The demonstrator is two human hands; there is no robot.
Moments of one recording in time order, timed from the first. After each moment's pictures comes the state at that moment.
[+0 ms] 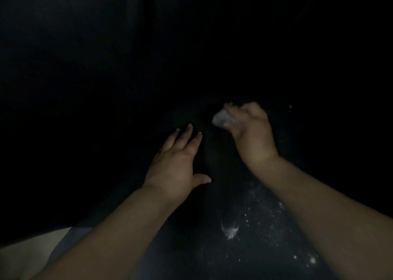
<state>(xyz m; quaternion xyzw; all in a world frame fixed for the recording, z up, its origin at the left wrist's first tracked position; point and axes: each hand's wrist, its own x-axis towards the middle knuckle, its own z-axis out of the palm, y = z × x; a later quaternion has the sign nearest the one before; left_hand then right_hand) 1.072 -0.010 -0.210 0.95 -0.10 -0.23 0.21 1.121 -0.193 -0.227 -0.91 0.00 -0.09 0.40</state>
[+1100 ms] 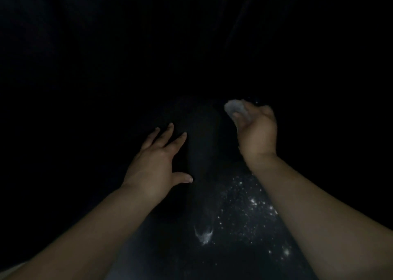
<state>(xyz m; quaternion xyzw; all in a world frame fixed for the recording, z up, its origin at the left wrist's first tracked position) 1.096 -0.033 -0.210 0.95 -0.14 -0.23 0.19 1.126 -0.250 -0.229 -0.83 0.27 -0.10 0.47</state>
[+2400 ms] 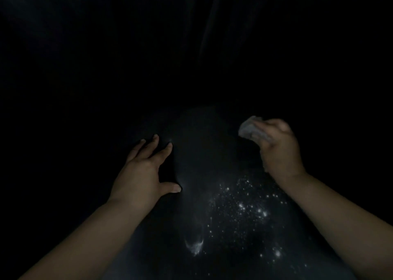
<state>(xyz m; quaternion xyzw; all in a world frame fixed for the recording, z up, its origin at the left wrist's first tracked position) 1.100 -0.039 -0.213 0.95 -0.14 -0.20 0.19 1.081 -0.318 -0.215 -0.91 0.13 -0.06 0.39</state>
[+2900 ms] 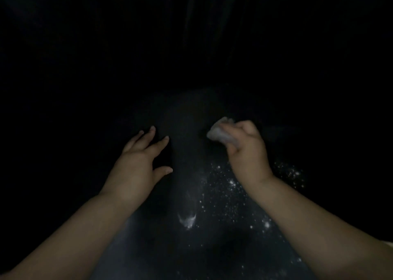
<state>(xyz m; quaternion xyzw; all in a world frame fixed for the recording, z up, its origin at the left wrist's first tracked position) 1.079 -0.038 -0.208 0.95 -0.18 -0.17 0.20 1.042 -0.267 -0.216 -0.93 0.09 -0.08 0.34</state>
